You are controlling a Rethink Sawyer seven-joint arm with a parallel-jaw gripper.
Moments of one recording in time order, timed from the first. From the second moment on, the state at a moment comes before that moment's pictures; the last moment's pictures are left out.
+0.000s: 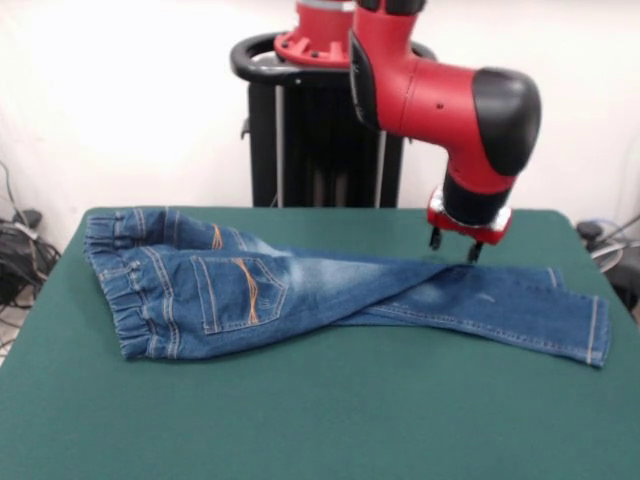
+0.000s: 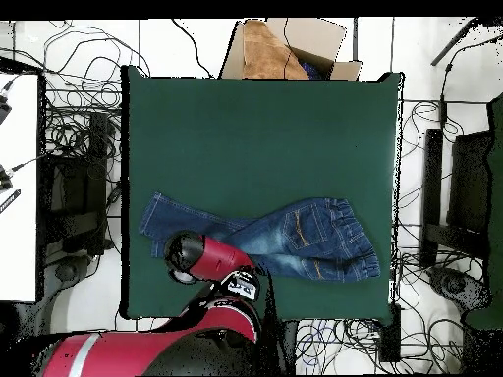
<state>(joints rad) 0.10 -0.38 -0.11 1.93 0.40 0.44 1.77</state>
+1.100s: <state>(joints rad) 0.08 -0.40 -0.08 2.09 0.24 0.11 1.77</state>
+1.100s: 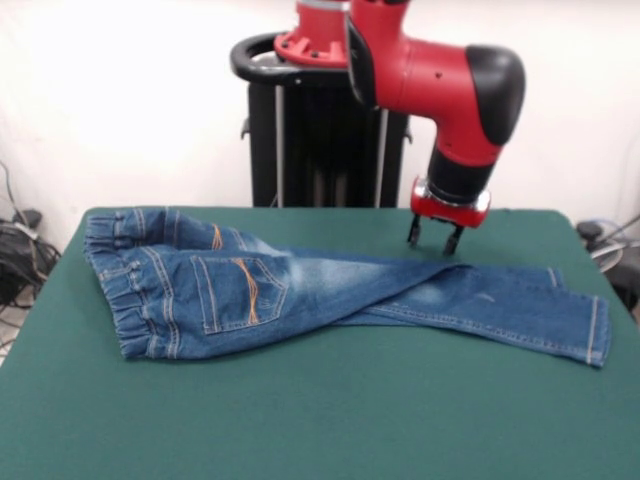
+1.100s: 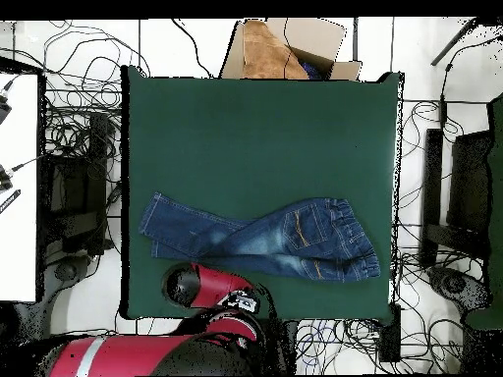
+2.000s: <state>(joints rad) 0.06 -0.42 -0.07 2.11 0.23 0.10 1.77</state>
